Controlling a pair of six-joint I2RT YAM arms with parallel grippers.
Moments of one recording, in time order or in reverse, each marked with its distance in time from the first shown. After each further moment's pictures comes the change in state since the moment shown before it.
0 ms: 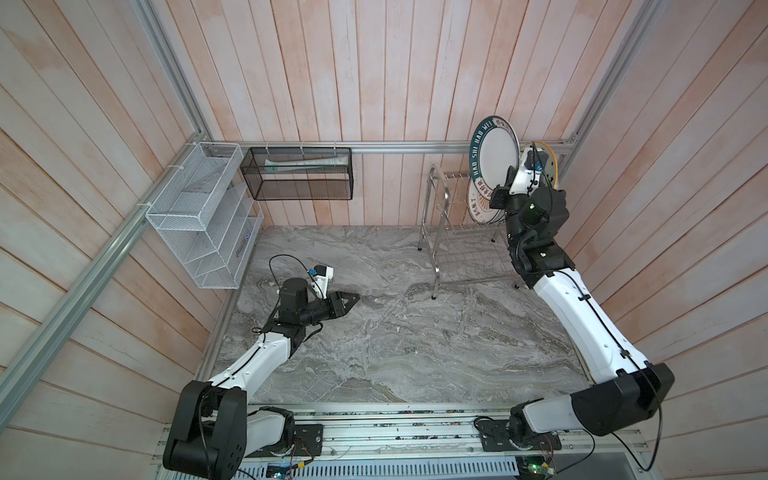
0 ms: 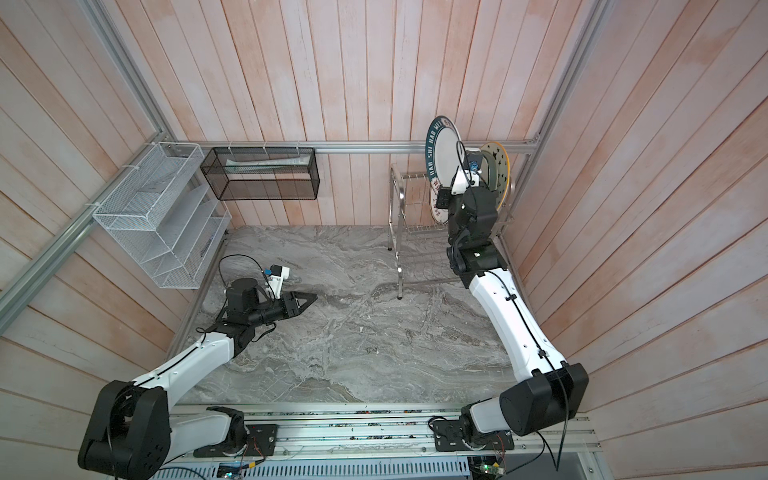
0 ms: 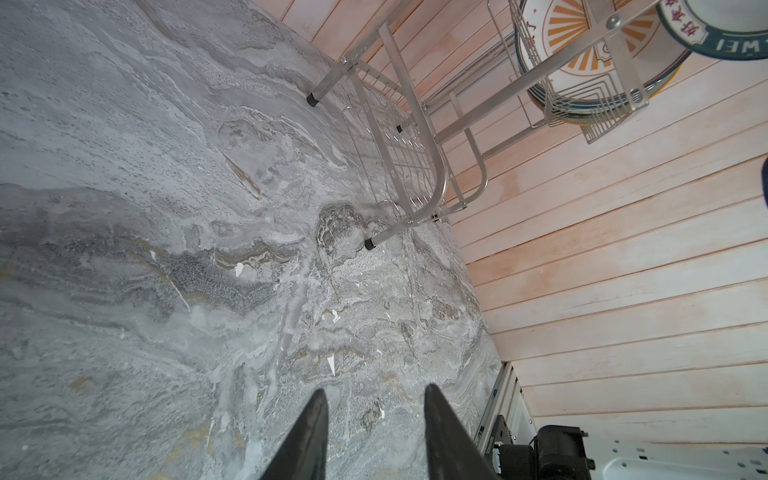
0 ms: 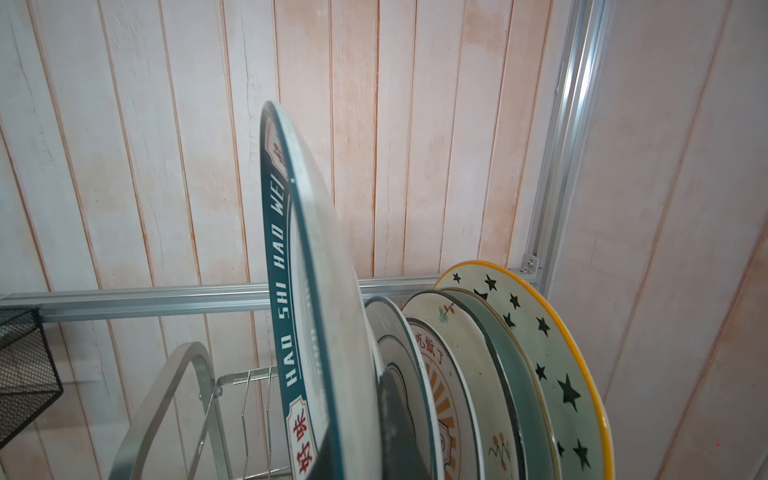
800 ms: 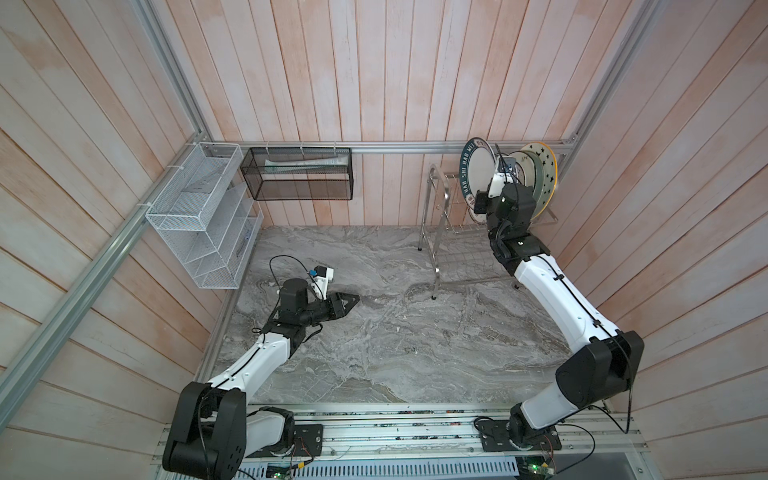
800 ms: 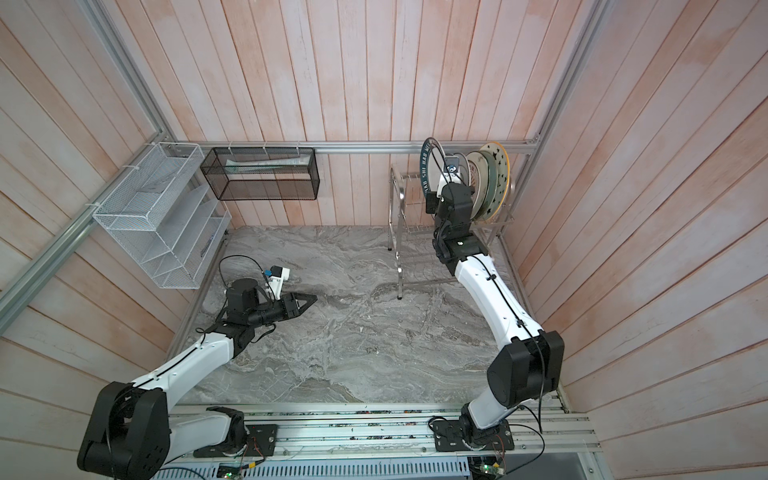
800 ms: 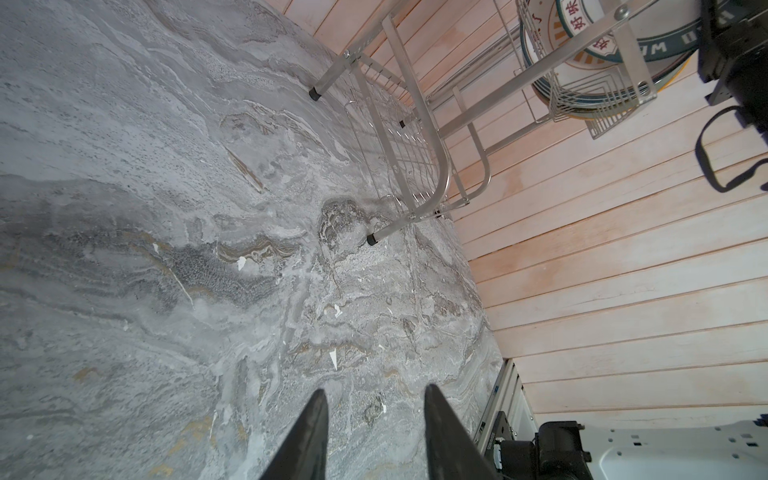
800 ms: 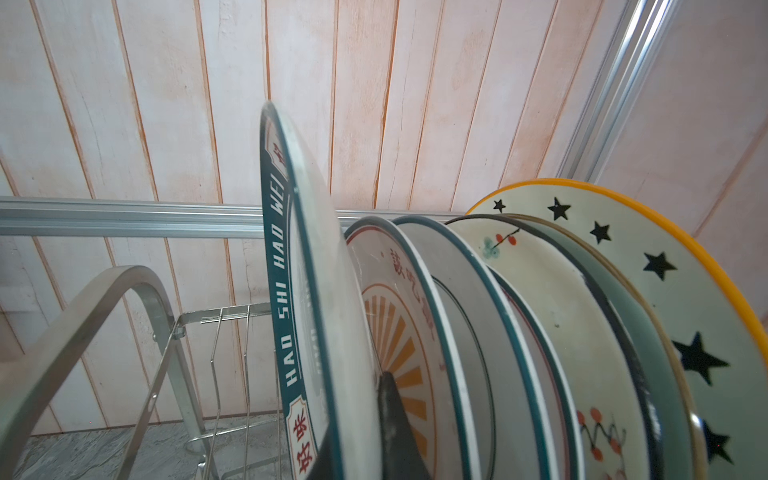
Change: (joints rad) left arm 0.000 -0.006 0.000 -0.026 0.000 0.012; right arm 0.014 0.150 0.046 -0.070 0.057 -0.014
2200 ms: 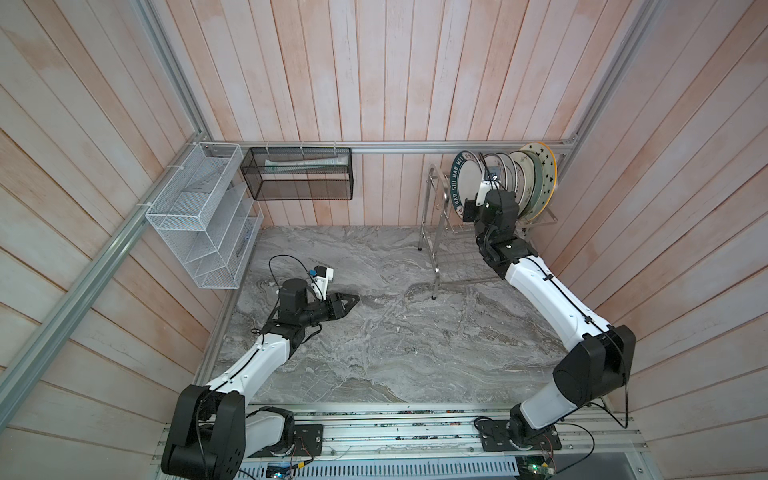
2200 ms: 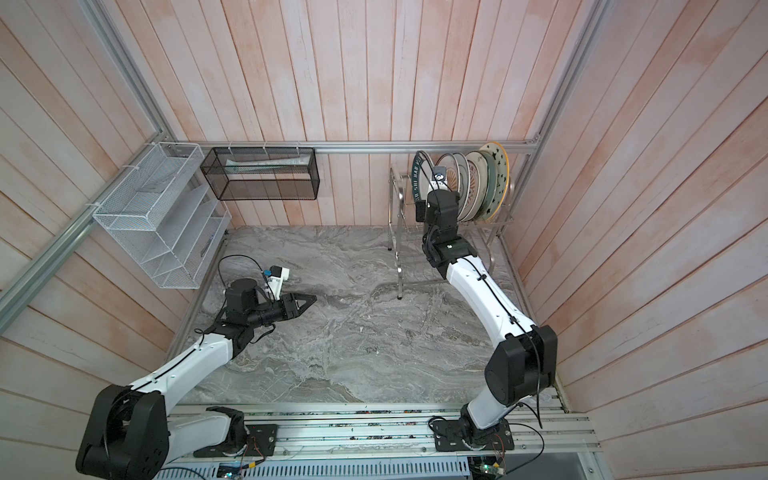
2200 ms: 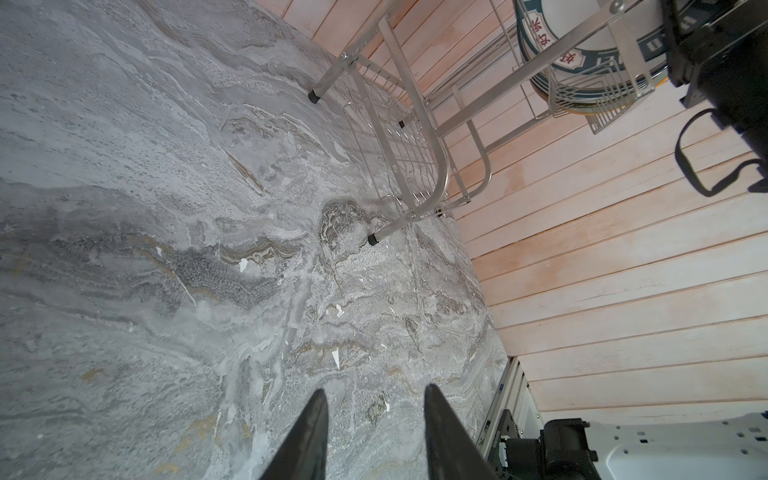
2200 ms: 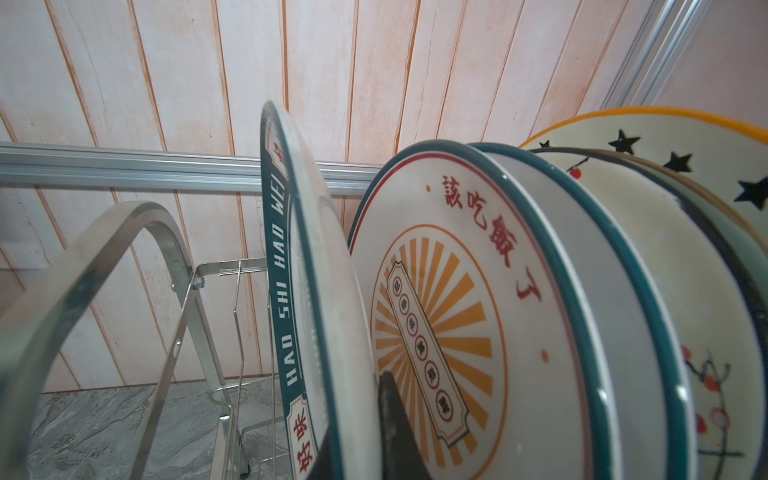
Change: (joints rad) left arm 0.000 -0.014 0.000 -0.013 -0.005 0.021; right arm 0.060 0.014 -0.032 -0.044 0.064 0.042
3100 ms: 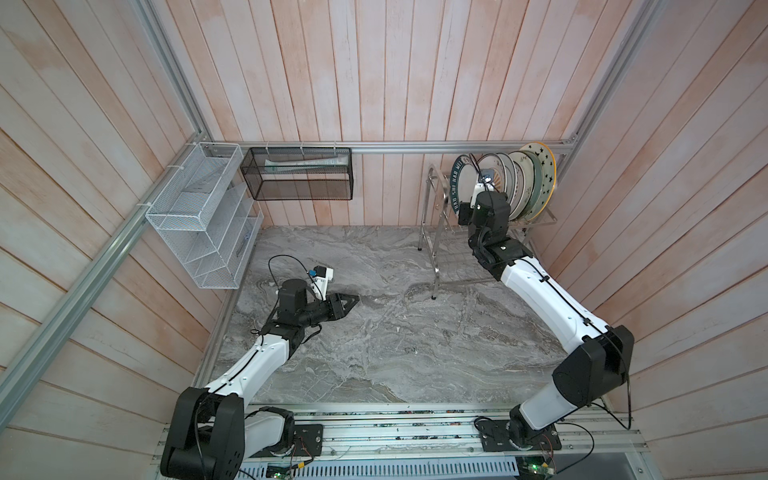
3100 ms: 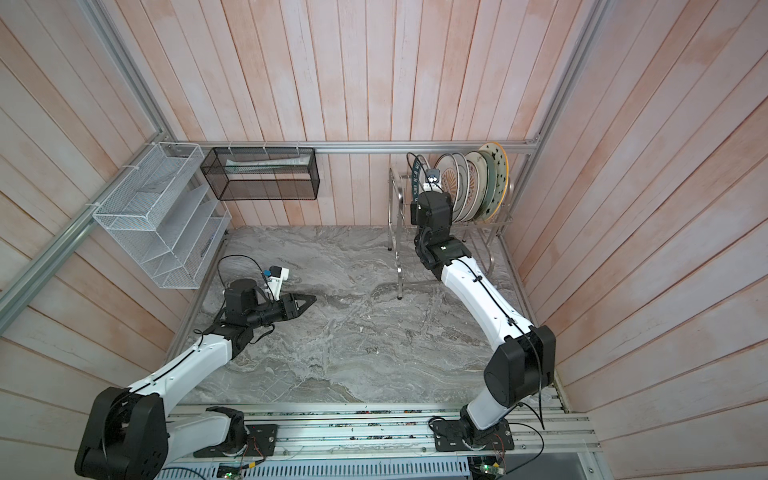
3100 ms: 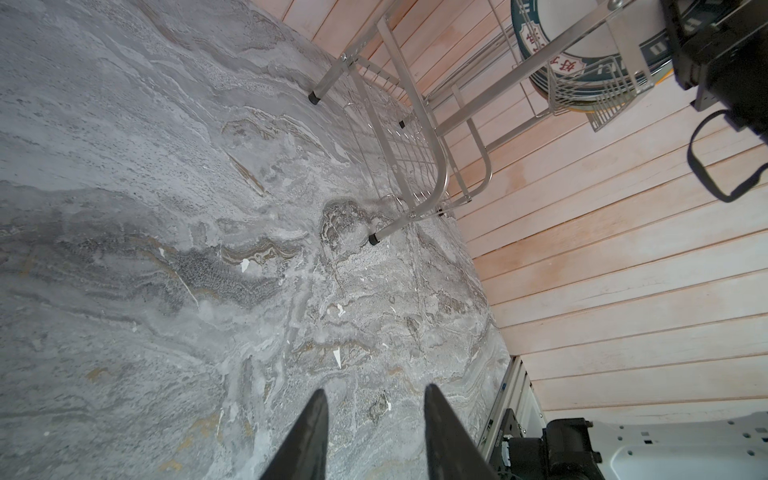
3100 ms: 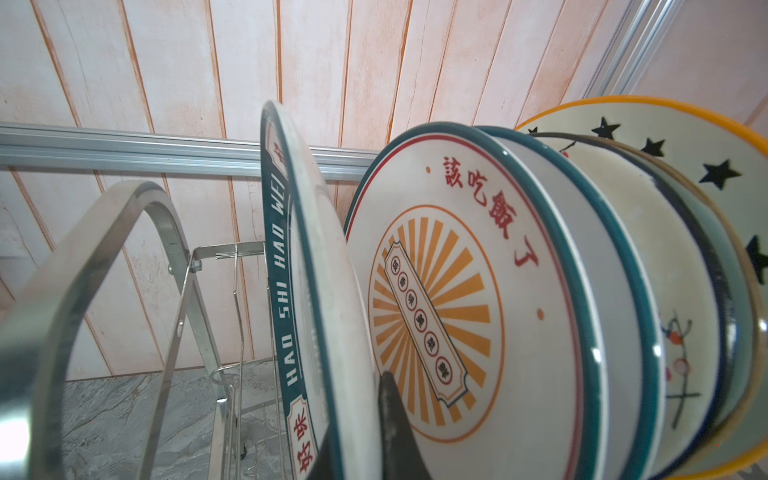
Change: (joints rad) left arm 0.000 -0.011 0.000 -0.012 -0.004 0.011; right arm 0.055 0.000 0.015 -0.053 0.103 -0.001
